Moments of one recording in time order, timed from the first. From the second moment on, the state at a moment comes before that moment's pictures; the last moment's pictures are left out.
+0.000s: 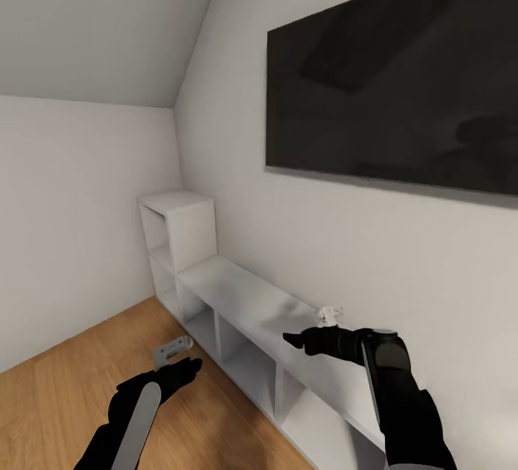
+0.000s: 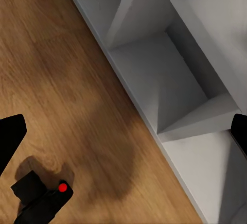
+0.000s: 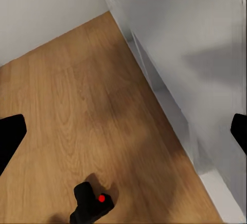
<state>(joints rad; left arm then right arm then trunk) -0.21 -0.10 0.00 -1.44 0.52 0.76 0.43 -0.40 0.17 -0.18 -1.44 0.43 0.86 0.87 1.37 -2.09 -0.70</state>
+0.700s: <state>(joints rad) -0.21 -0.10 0.00 -1.44 0.52 0.76 0.43 -0.40 0.17 -0.19 -1.44 0.42 0.85 0.83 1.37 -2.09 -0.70</state>
